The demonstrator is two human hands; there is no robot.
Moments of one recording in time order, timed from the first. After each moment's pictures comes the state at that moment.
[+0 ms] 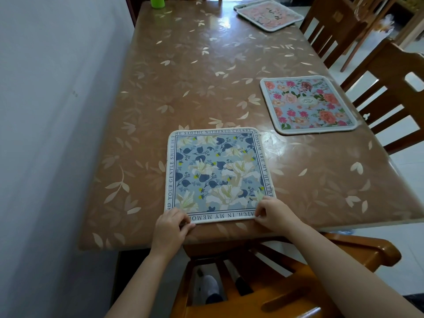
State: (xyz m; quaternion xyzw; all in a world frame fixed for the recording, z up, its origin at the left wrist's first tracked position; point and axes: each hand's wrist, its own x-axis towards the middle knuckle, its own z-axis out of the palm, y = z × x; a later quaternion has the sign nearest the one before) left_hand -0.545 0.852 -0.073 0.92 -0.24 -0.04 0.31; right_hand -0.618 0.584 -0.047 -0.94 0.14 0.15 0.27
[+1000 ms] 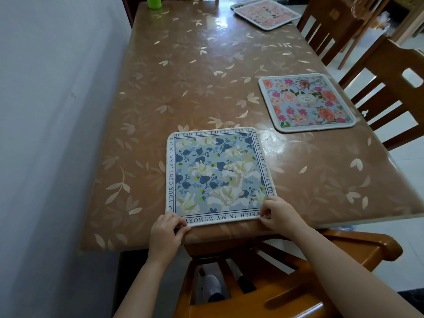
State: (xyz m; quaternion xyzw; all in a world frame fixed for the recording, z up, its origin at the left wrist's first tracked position) left_hand -0.551 0.868 -0.081 0.91 -0.22 -0.05 0.34; right_hand -0.631 0.586 -0.041 -0.94 0.14 0.12 0.27
